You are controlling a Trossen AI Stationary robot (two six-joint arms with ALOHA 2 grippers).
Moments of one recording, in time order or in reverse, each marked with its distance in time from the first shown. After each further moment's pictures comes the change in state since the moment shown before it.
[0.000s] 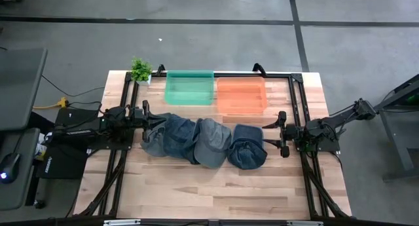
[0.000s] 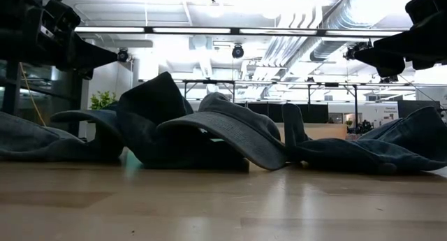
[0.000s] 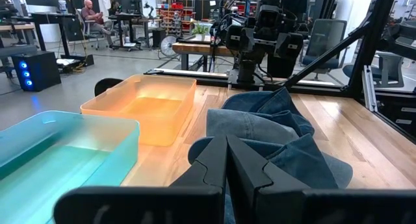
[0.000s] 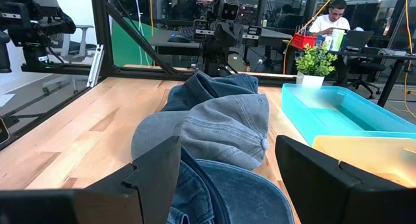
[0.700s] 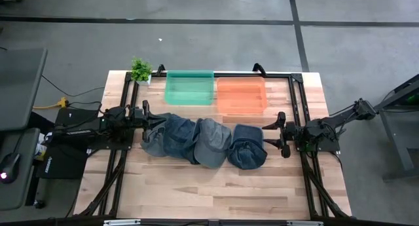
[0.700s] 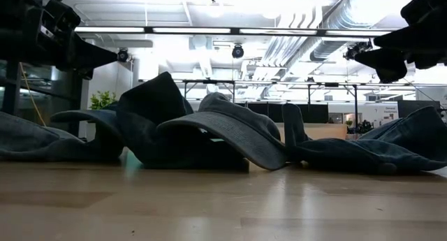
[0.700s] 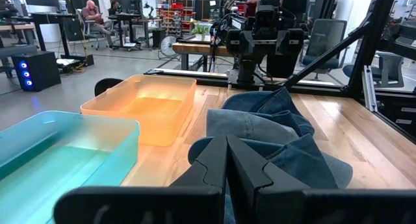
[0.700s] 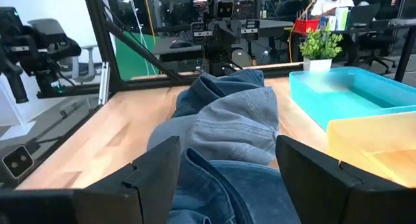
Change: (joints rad) left arm 0.000 0.000 0.000 0.000 0.000 0.000; right arm 0.000 0.000 0.000 -0.002 -0.007 0.156
